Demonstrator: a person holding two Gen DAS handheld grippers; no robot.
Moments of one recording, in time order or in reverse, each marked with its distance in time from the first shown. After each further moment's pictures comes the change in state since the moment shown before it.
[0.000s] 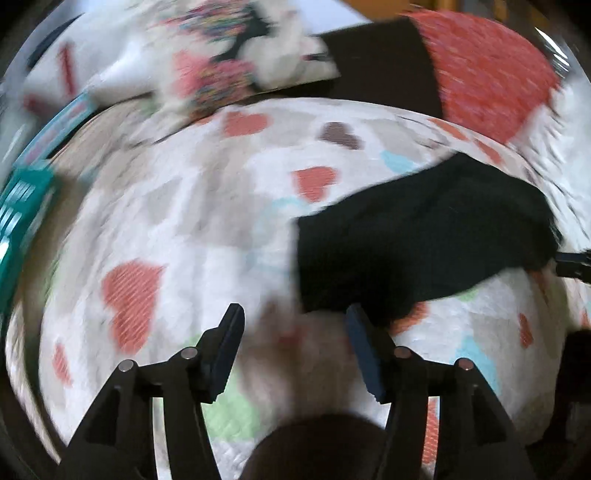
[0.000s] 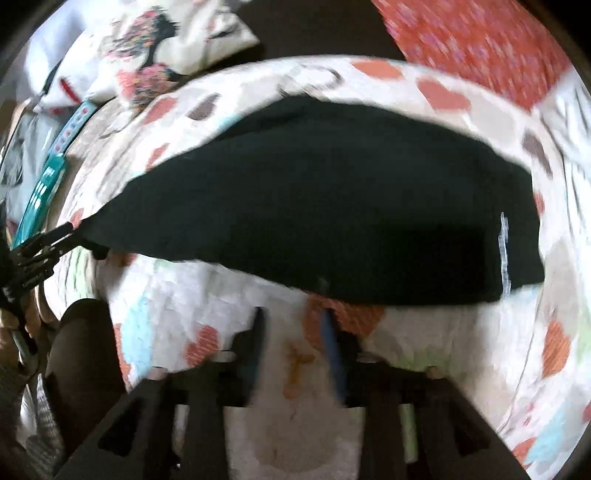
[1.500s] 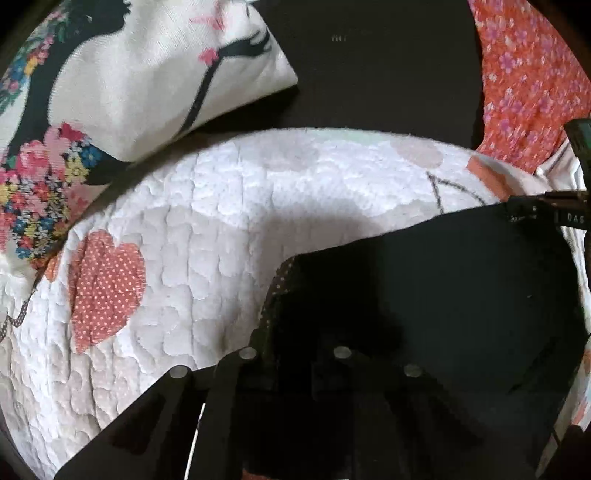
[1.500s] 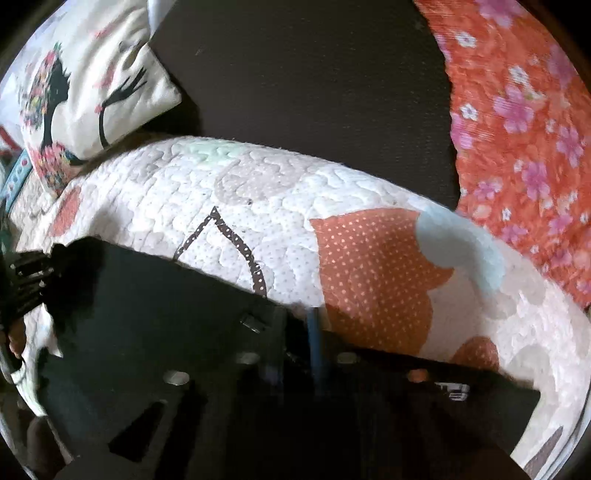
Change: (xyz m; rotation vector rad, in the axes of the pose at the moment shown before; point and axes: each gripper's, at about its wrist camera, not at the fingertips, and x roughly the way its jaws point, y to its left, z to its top) left arm 0.201 -0.082 0.239 0.127 0.078 -0.129; right arm 0.137 -0.120 0.283 -0.066 -0.010 0.008
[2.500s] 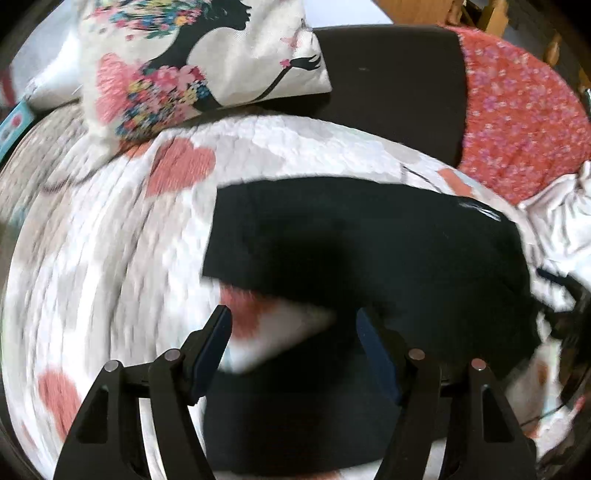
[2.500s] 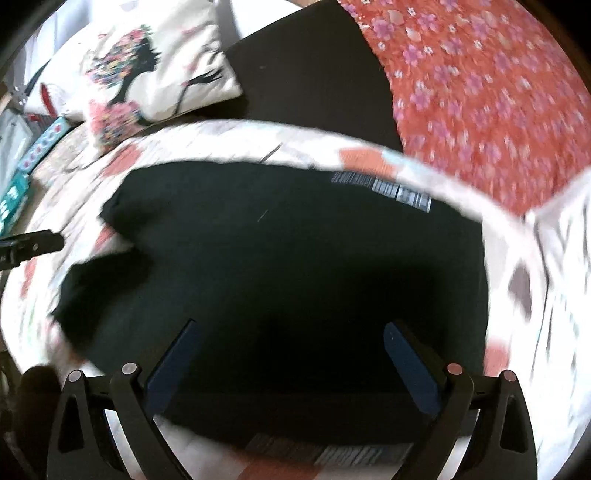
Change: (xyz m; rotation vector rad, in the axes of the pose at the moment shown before) left arm -0.103 0.001 -0.086 -0.224 0.001 0.005; right arm -0.099 0.074 -0.131 -0.039 -0.097 -0.191
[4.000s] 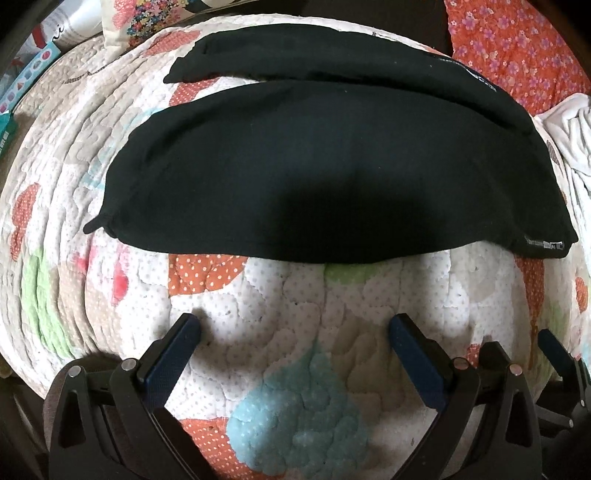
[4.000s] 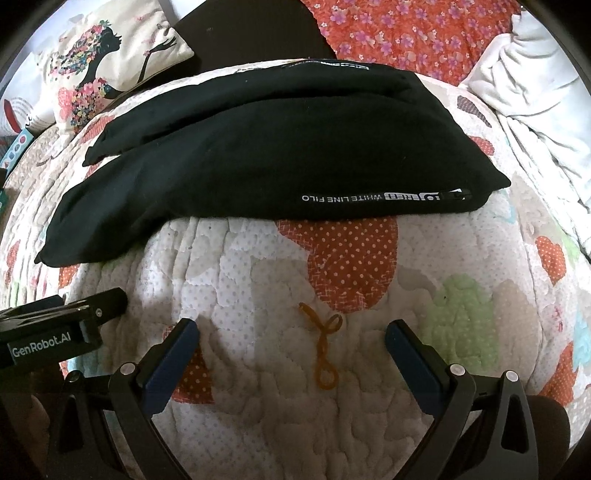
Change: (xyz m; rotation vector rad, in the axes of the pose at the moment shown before) left arm 0.008 -0.090 -0.187 -0.033 0.161 0.128; right arm -0.030 0.079 -0.194 0.316 0.039 -0.114
